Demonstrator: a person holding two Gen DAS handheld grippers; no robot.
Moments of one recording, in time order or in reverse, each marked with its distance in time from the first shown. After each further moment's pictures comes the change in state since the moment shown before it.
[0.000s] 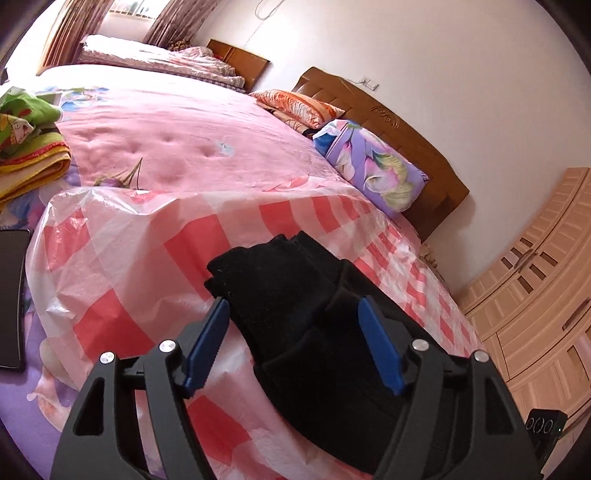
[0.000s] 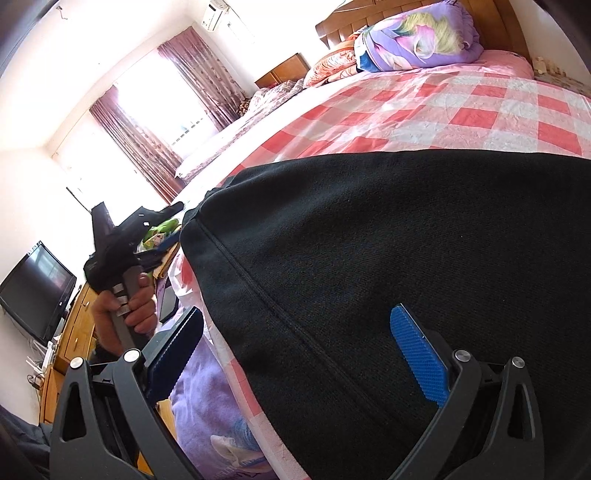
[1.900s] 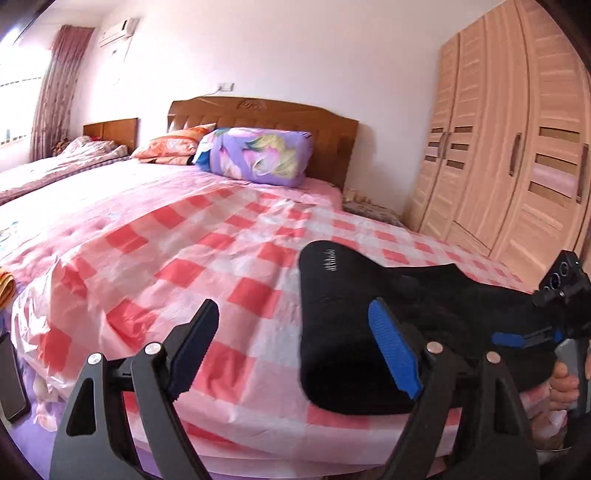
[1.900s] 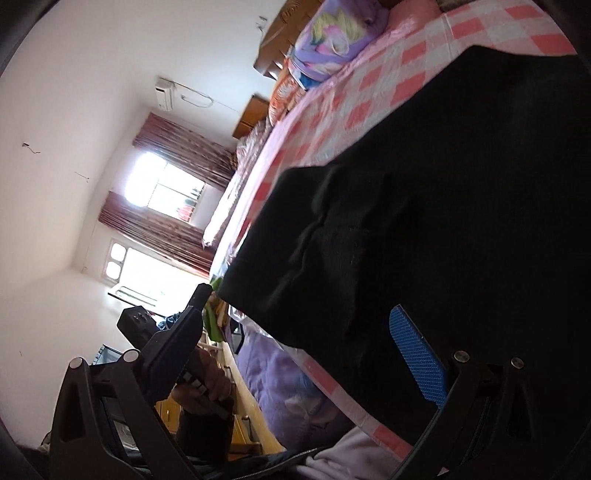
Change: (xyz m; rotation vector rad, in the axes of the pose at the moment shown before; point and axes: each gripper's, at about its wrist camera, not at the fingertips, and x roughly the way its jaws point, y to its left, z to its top) left arm -0.077 -0.153 -0.114 0.577 -0.047 -0.149; right arm -0.117 -0.044 -0.059 0.432 -0.082 0.171
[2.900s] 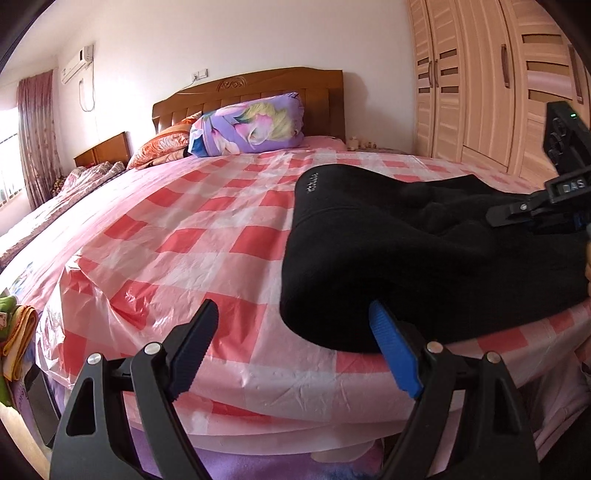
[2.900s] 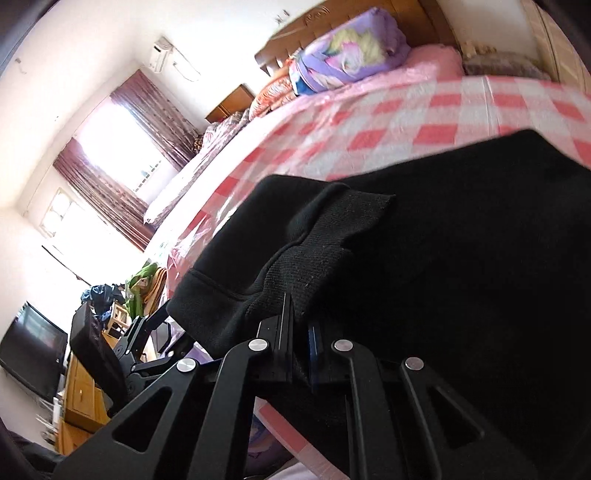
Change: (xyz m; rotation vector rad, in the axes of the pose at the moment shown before) left arm 0.033 -0.025 -0.048 0.255 0.138 0.112; right arm 0.043 0.049 0.037 -0.274 -0.066 -0.264
